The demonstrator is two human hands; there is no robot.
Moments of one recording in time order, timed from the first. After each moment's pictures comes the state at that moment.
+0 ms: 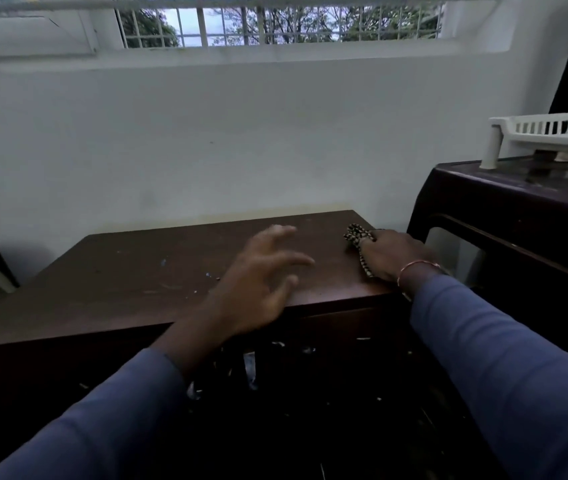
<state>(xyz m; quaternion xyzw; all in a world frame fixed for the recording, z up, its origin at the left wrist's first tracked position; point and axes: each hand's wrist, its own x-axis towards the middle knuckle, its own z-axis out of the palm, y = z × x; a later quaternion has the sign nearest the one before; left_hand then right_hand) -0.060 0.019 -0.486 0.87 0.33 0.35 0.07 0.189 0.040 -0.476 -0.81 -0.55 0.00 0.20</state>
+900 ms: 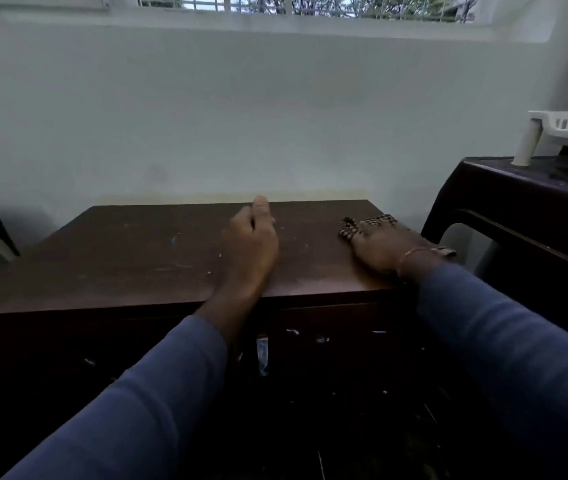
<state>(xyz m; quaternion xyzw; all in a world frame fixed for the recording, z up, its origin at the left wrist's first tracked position) -0.048 0.052 -0.484 0.57 0.50 0.61 0.23 0.161 0.059 -0.478 -0.75 -0.66 -0.01 0.07</state>
